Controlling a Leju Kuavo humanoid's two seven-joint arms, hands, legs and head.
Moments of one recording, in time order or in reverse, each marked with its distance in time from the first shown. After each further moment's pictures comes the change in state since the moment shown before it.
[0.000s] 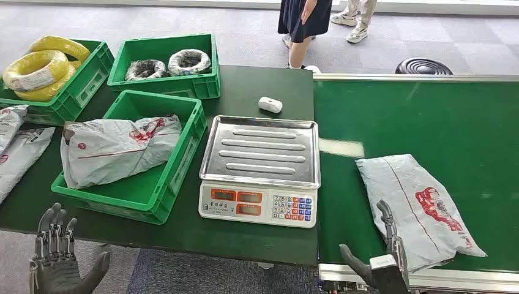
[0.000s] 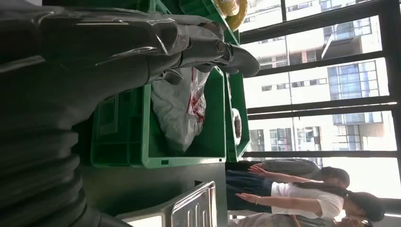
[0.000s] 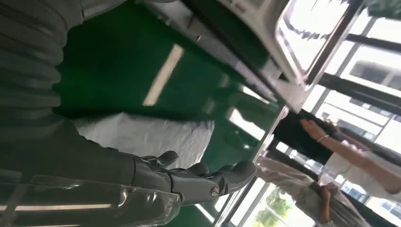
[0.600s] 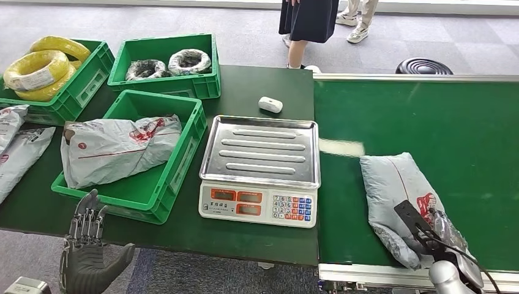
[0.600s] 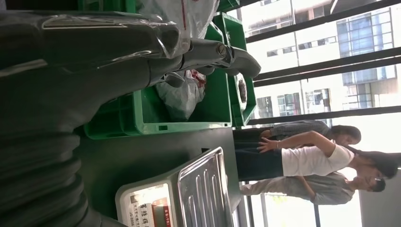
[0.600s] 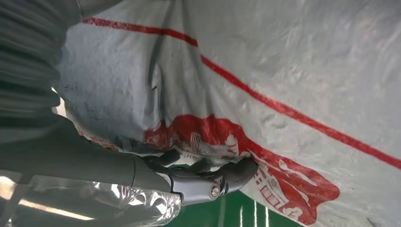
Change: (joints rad) left arm -0.086 0.031 -0.062 0.039 -0.065 -0.078 0.089; right arm -0.430 -0.072 -0.294 0.676 0.537 0.409 0.540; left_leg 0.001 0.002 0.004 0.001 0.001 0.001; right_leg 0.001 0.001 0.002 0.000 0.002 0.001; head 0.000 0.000
